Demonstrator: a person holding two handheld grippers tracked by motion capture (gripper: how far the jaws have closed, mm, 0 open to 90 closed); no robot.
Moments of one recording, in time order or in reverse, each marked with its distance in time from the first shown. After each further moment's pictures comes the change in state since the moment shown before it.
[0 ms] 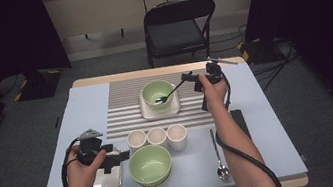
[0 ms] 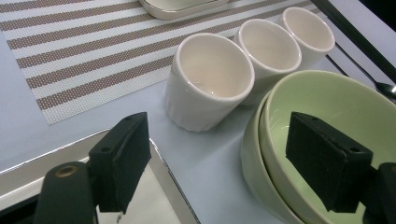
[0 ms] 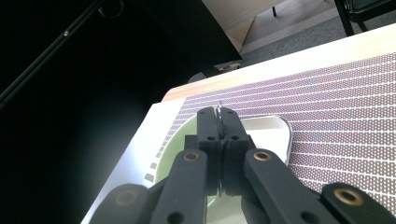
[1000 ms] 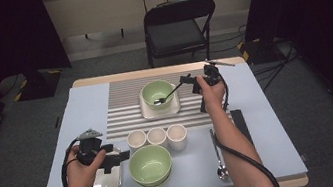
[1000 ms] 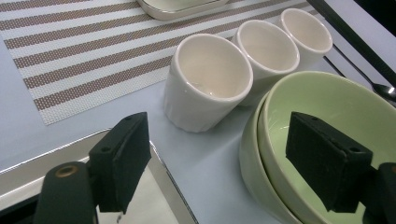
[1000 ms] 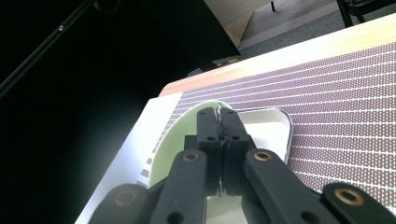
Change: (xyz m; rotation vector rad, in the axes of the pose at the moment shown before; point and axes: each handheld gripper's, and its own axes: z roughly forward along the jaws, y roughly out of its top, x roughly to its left) left arm 0.001 0.000 0.000 -0.002 -0.006 -0.001; right arm -0.002 -0.007 0.007 0.017 -0.009 0.001
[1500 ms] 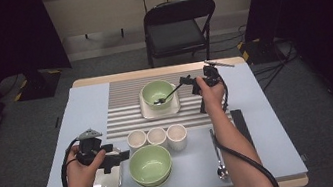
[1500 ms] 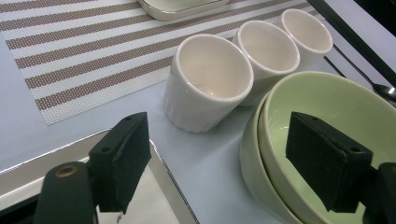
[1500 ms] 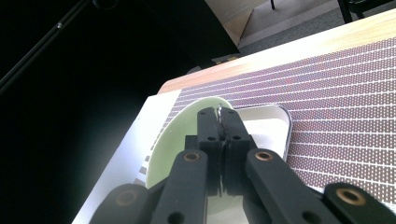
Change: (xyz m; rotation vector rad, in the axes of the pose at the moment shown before) left arm 0.000 0.000 0.000 -0.004 0.000 -0.005; right arm -0.001 -0.003 0.002 0.008 0.001 -0.001
